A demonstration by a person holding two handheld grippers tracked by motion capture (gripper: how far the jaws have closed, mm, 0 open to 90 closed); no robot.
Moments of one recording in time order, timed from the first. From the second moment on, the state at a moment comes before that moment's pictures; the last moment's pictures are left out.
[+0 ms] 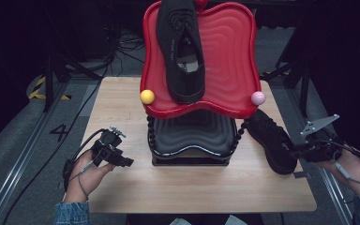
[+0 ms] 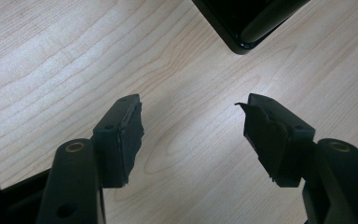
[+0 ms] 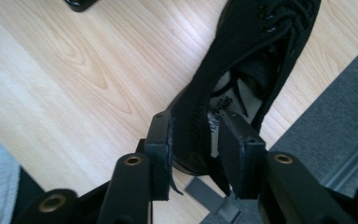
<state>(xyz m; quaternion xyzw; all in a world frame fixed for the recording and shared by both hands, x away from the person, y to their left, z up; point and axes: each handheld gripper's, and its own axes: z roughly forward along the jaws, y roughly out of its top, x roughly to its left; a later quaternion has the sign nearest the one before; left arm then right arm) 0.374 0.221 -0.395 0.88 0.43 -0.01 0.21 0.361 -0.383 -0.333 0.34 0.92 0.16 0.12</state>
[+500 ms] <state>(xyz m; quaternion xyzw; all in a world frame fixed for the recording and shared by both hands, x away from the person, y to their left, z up) 0.375 0.222 -0.399 0.88 0.43 -0.01 0.21 0.363 -0.364 -0.333 0.31 0.93 0.16 0.13</state>
